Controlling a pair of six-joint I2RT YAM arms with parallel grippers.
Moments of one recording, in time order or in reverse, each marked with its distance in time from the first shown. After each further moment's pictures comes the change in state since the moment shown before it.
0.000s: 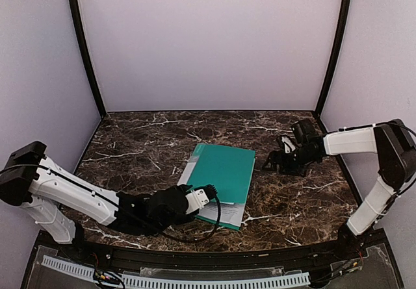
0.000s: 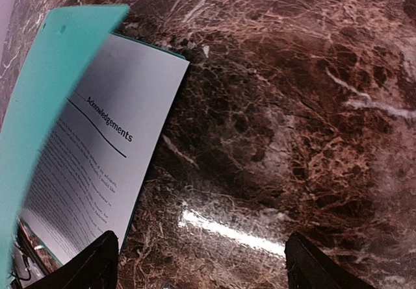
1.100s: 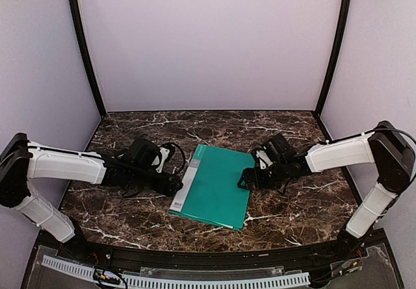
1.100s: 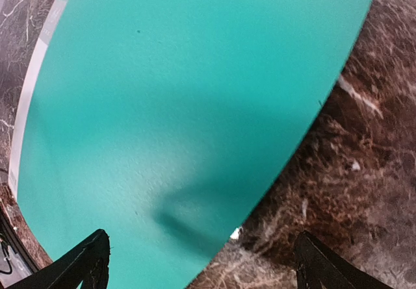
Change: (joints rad) left arm 0.515 -0.092 0.069 -0.396 0.669 -0.616; right arm 0.364 -0.010 -0.048 0.081 0.219 0.187
